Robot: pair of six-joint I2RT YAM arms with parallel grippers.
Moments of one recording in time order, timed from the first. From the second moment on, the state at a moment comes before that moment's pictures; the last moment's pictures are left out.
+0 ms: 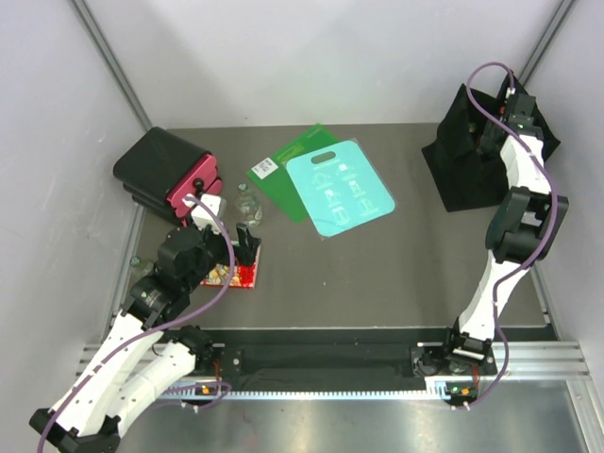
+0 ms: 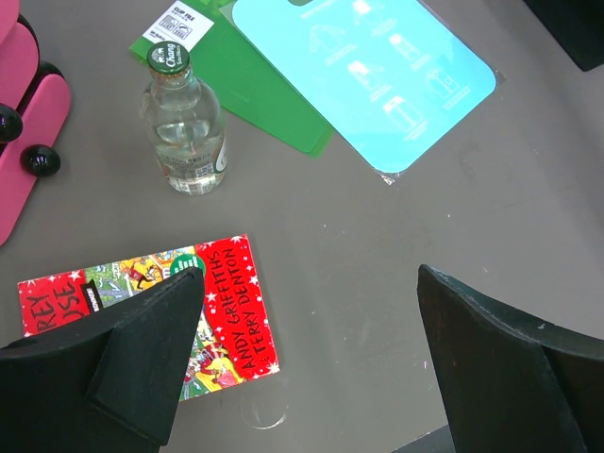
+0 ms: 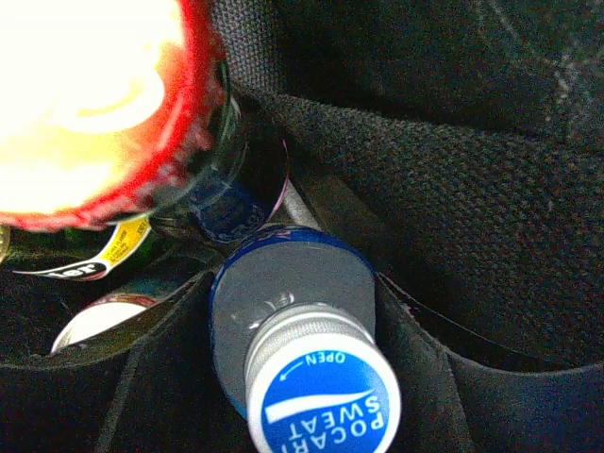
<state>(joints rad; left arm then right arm) -0.52 0.61 0.76 -0.48 -0.10 -0.23 -0.27 2.09 1.90 -0.56 0.18 0.01</state>
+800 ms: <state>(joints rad) -0.52 0.61 0.76 -0.48 -0.10 -0.23 -0.27 1.81 2.12 -0.69 0.11 0.09</state>
